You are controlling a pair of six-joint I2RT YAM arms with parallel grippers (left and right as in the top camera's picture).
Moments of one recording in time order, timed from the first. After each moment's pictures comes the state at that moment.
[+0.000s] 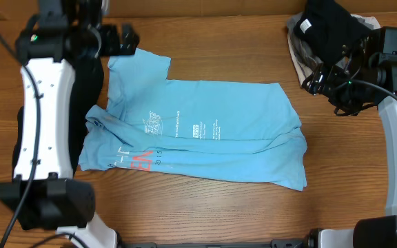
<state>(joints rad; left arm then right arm) 0.01 1.86 2.01 -0.98 0.32 -0.03 -0.13 1.56 1.60 -1.22 -0.31 0.30</state>
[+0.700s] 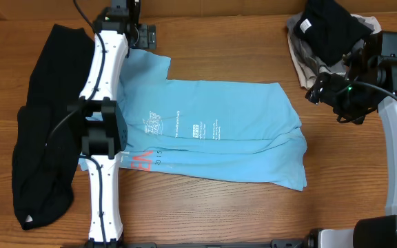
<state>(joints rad) -0.07 2.59 2.47 -0.88 -0.08 -0.08 -0.13 1.56 1.60 -1.33 -0.23 0.28</state>
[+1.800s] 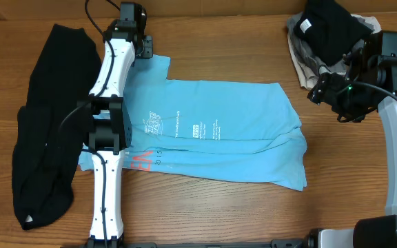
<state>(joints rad) -0.07 2.72 2.49 -0.83 -0.09 -0.07 -0.13 1.56 1.60 -1.31 -0.23 0.28</state>
